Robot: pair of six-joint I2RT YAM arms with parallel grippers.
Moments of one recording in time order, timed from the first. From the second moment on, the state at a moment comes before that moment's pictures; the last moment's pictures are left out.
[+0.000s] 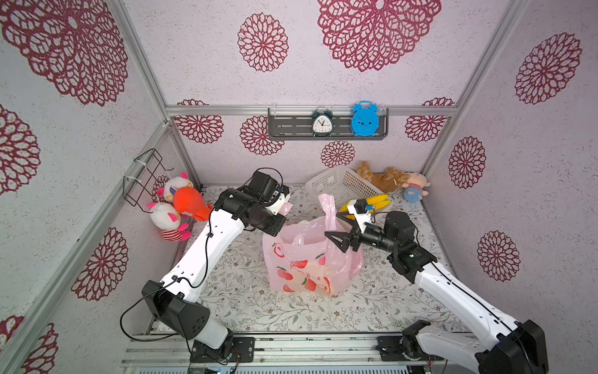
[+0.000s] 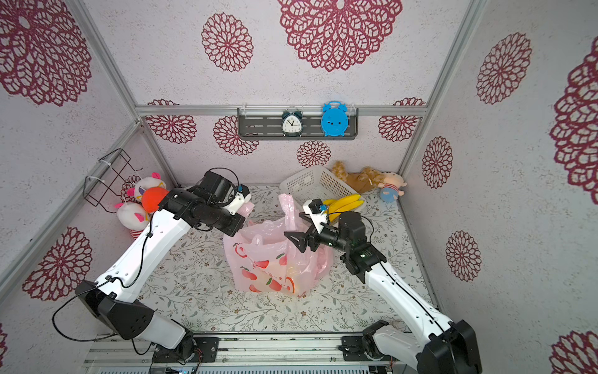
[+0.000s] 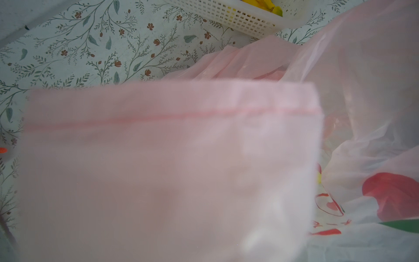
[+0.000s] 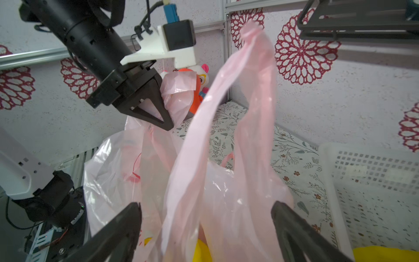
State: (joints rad) left arm -0.48 1.56 1.75 -1.26 0.08 0.08; right arm 0.48 1.08 0.85 0.09 -0.58 0.05
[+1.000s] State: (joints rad) left arm -0.48 1.55 1.74 -1.22 0.13 0.10; right arm 0.31 1.26 0.99 0.12 -0.98 0.11
